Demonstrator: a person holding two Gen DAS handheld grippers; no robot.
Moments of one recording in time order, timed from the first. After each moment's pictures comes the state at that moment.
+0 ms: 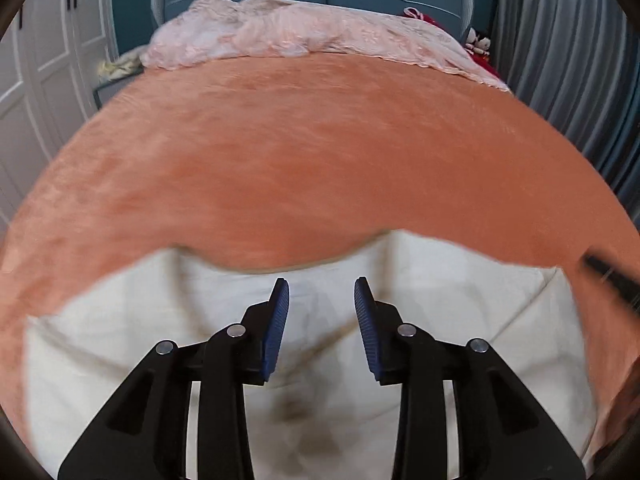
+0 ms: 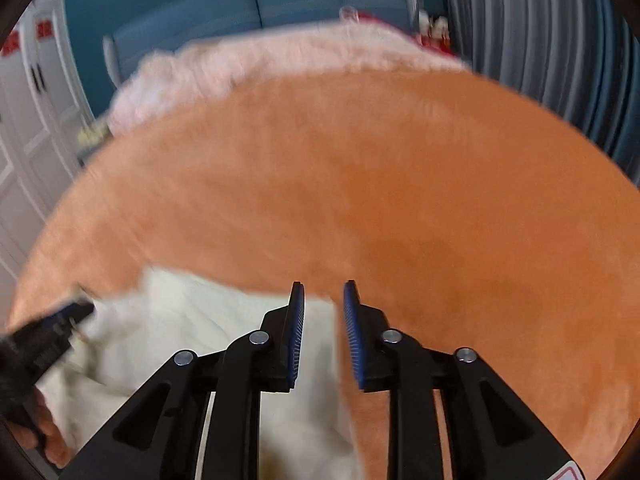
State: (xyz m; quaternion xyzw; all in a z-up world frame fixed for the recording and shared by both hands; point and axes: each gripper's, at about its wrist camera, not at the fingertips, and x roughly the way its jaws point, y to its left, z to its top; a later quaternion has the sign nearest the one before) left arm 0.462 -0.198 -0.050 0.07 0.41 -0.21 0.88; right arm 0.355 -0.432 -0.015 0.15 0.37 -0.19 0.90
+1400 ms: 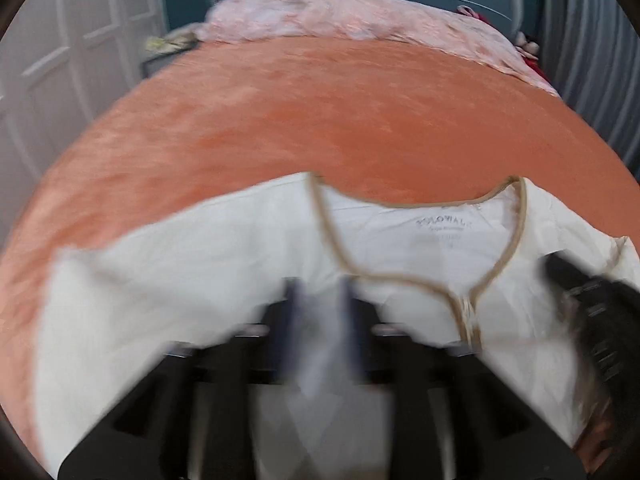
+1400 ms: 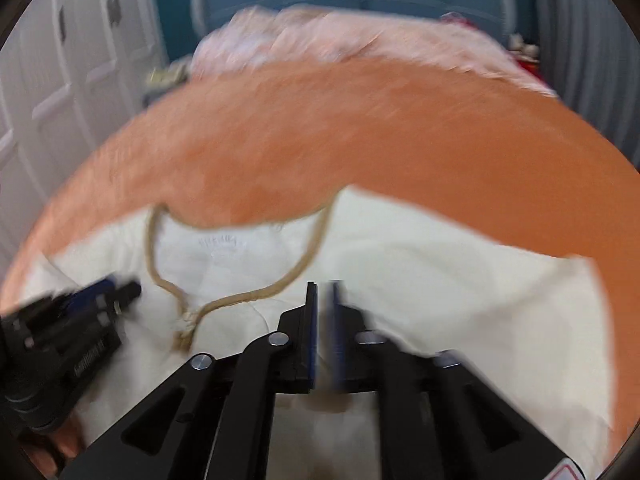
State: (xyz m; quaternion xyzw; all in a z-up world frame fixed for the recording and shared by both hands) left arm 0.454 -0.117 -0.087 0.05 0.41 -0.12 0.90; right arm 0.401 -0.285 -0.073 0.10 0.38 -0.11 0.91
